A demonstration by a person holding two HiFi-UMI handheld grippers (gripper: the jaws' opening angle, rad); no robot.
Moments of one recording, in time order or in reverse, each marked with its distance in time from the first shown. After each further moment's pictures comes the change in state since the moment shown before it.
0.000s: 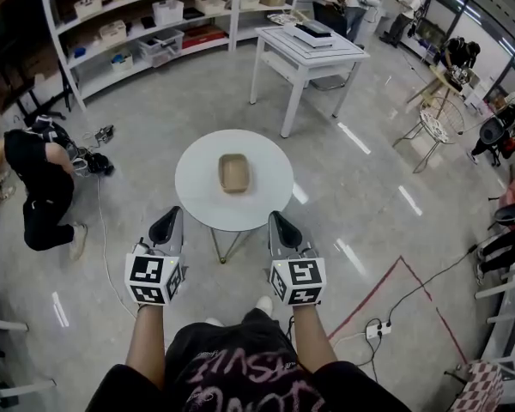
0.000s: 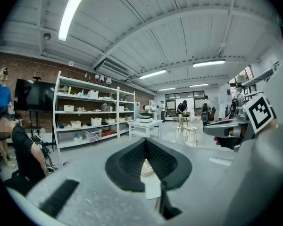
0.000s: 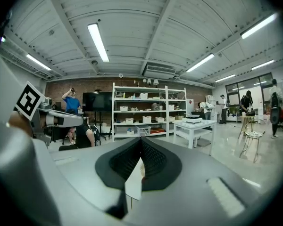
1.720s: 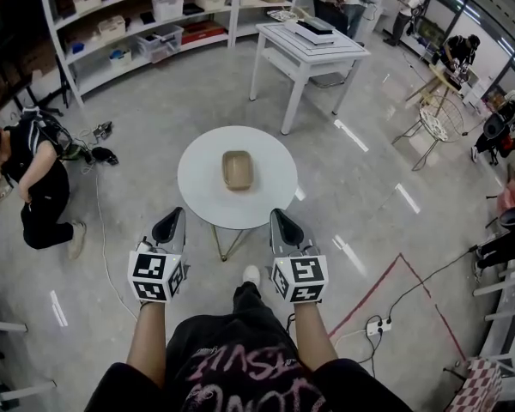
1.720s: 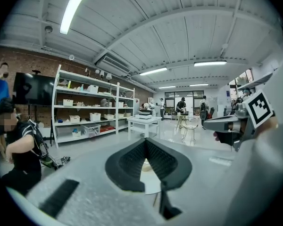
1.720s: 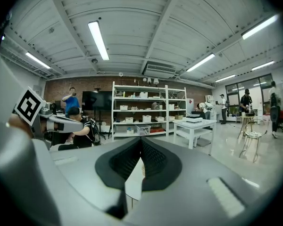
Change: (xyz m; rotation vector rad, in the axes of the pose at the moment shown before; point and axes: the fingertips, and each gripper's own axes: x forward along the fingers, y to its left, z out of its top) left arm 0.006 0.024 -0.025 -0.034 0.036 -0.022; right arm 0.018 0.015 -0.003 -0.006 0.007 -0.007
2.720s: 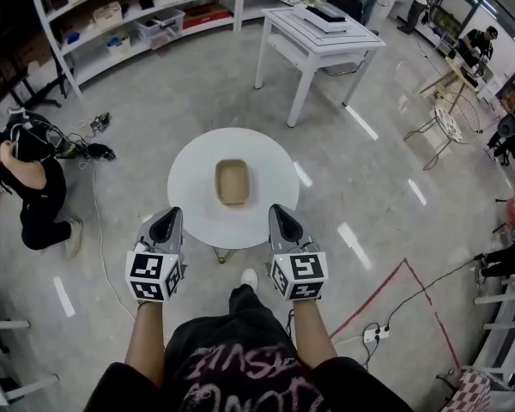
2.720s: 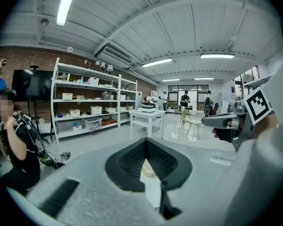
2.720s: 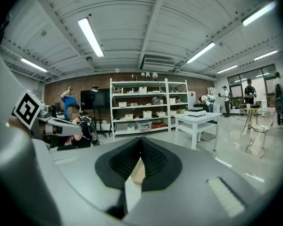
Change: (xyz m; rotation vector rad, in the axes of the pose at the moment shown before) left arm 0.143 0.034 -0.006 -0.016 0.088 0.026; right arm 0.132 -0.086 -0.012 0.050 0.054 0.035
